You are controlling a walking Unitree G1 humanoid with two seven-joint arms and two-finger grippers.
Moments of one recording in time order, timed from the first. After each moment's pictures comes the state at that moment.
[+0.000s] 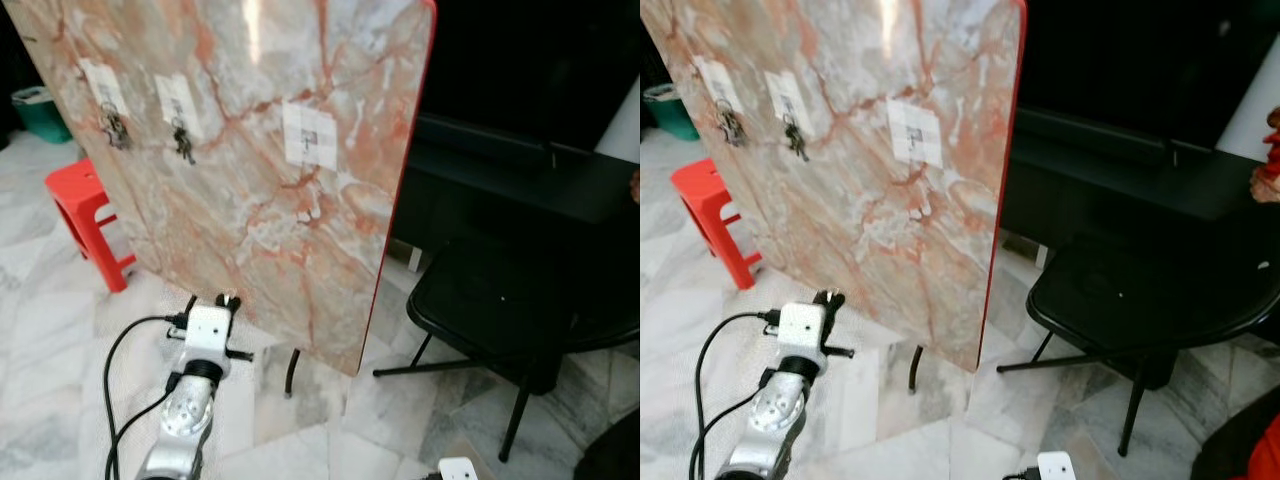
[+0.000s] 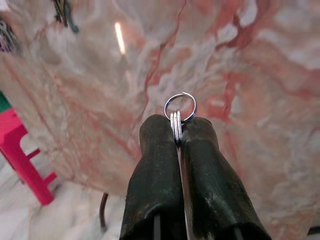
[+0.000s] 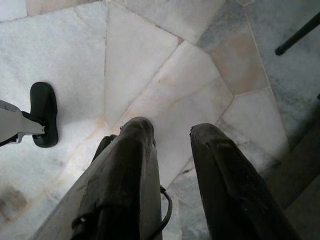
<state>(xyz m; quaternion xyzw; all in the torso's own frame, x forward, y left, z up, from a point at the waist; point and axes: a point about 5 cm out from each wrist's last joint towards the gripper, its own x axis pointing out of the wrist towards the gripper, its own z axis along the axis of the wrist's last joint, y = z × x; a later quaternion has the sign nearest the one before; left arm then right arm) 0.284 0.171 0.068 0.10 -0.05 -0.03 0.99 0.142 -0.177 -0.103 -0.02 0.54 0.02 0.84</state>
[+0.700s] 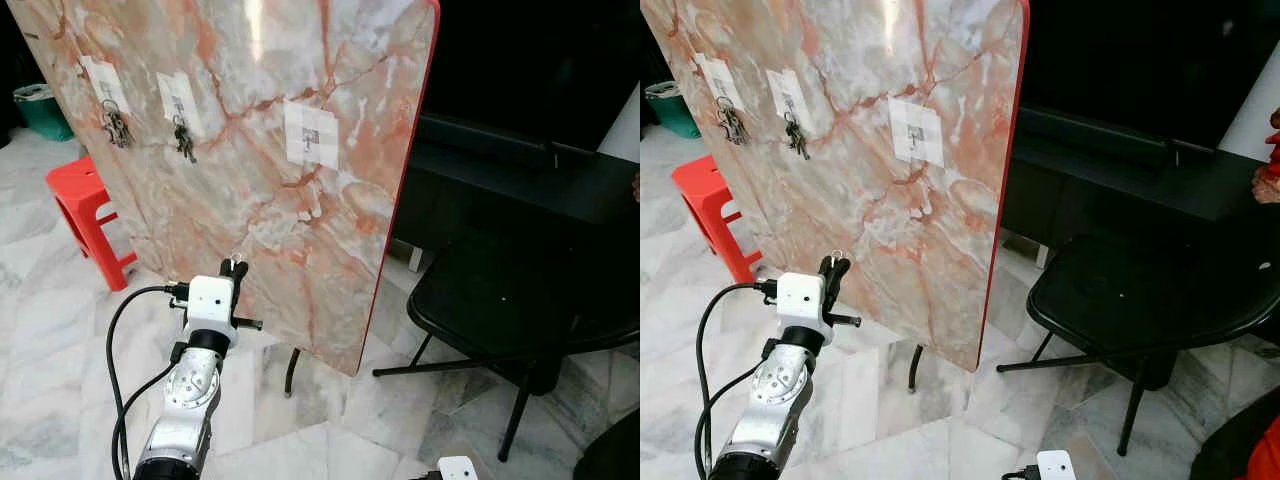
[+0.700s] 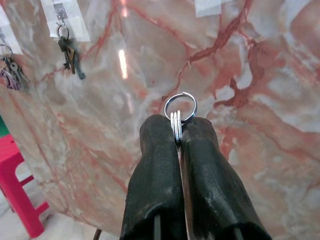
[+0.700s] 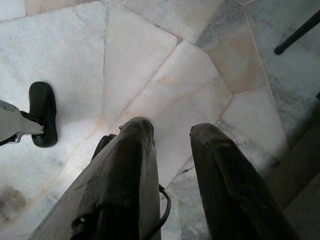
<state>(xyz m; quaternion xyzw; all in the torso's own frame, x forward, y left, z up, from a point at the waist) 0.301 0.164 0.106 0.08 -0.10 -0.03 0.99 0.142 -0.177 -0.103 -0.02 0.54 0.02 0.84</state>
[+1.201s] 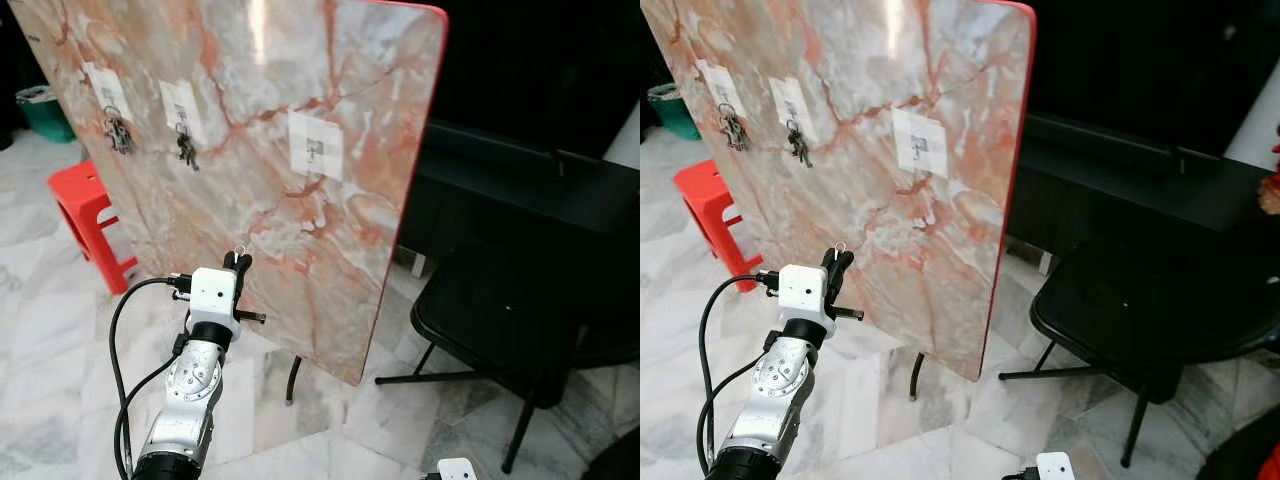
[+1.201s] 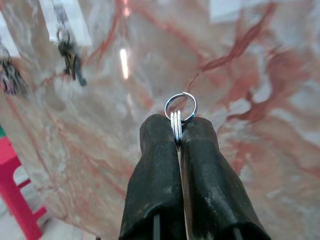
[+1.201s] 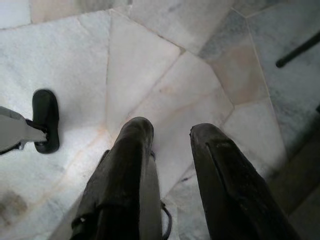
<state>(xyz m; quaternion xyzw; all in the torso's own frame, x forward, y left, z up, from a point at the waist) 0.301 0.168 0.109 0.08 -0.09 -0.03 0.99 0.147 -0.170 -0.102 -0.02 0.54 0.03 0.84</state>
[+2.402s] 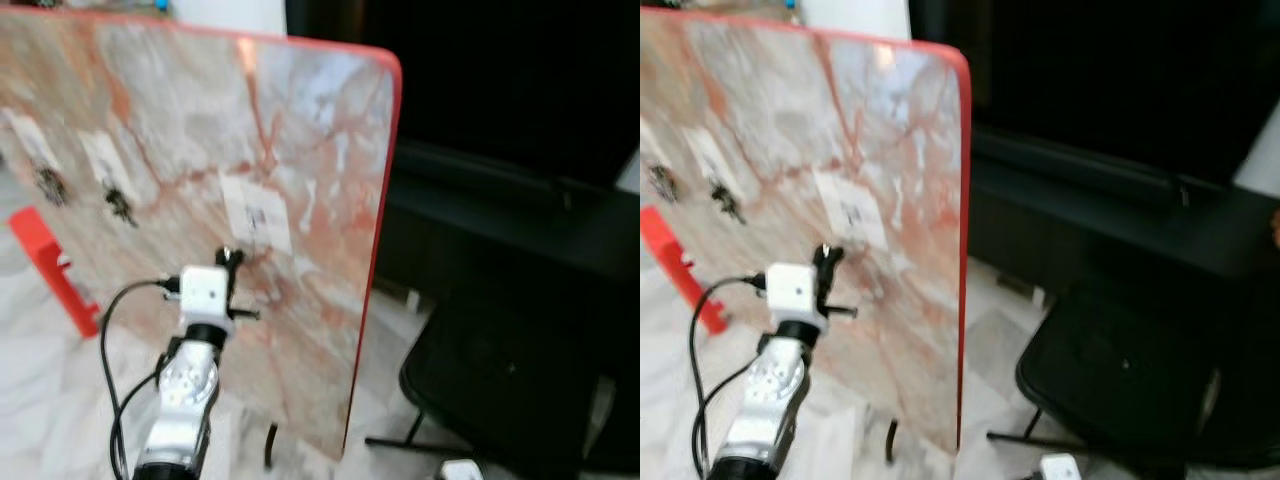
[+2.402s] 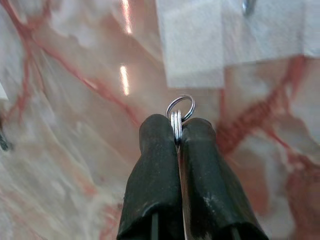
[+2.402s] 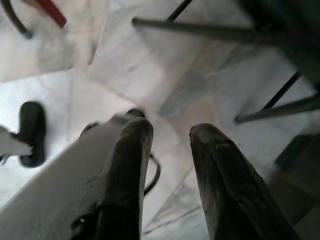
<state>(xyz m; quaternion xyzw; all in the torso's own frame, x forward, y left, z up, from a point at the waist) 0.292 0.160 0.116 0.08 -0.12 -0.03 0.99 0.148 -0.181 -0.101 -0.03 0.53 0.02 0.84</state>
